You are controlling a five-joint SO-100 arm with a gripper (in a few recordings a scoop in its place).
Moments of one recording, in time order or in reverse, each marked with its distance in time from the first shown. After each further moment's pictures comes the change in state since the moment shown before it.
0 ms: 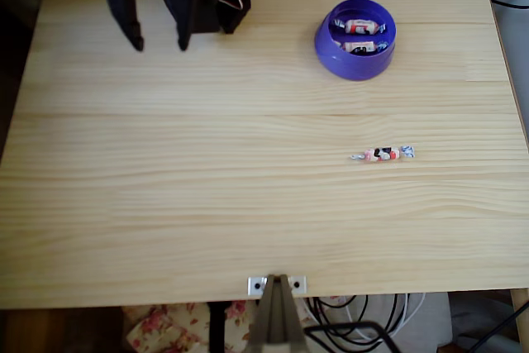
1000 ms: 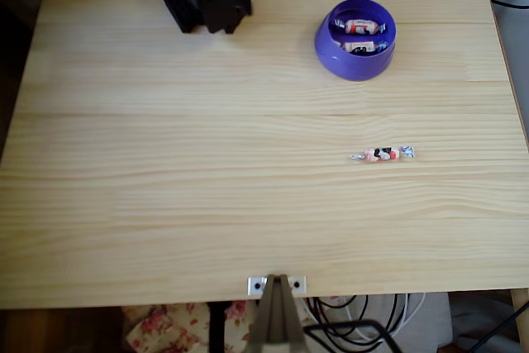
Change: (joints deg) arm -33.0 -22.7 -26.2 9.6 4.5
